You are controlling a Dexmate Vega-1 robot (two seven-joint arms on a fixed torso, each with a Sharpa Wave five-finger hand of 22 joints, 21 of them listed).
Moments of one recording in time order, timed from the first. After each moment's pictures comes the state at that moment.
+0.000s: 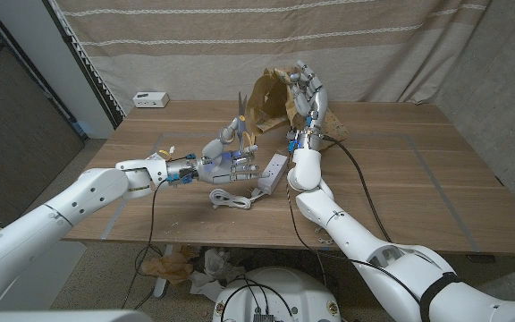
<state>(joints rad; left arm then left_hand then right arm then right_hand) 0.94 0.94 0.34 -1.84 -1.28 0.50 -0.57 0.64 -0.17 -0.35 -0.02 0.38 1.14 -0.06 0.23 0.27 0.68 -0.17 1.57 1.23 0.63 -0.06 0.73 1.09 0.26 0.06 0.23 0.25 -0.70 0.03 -0.49 -1.07 0.02 0.89 -0.62 1.39 0.15 0.60 -0.23 0.20 0.69 -0.07 0.19 0.23 0.83 -0.15 0.60 0.69 0.81 -0.07 0.68 0.51 0.48 -0.05 1.55 0.24</state>
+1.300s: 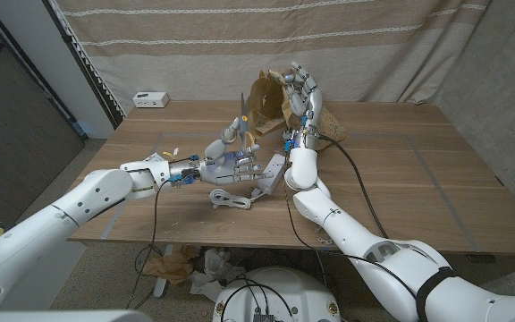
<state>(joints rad) 0.92 0.91 0.36 -1.81 -1.30 0.51 -0.61 0.64 -0.17 -0.35 -0.02 0.38 1.14 -0.06 0.23 0.27 0.68 -0.17 1.57 1.23 0.63 -0.06 0.74 1.10 0.26 0.06 0.23 0.25 -0.68 0.04 -0.50 -1.02 0.02 0.88 -0.62 1.39 0.15 0.60 -0.23 0.19 0.69 -0.08 0.19 0.23 0.83 -0.15 0.60 0.69 0.81 -0.07 0.68 0.51 0.48 -0.05 1.55 0.24</state>
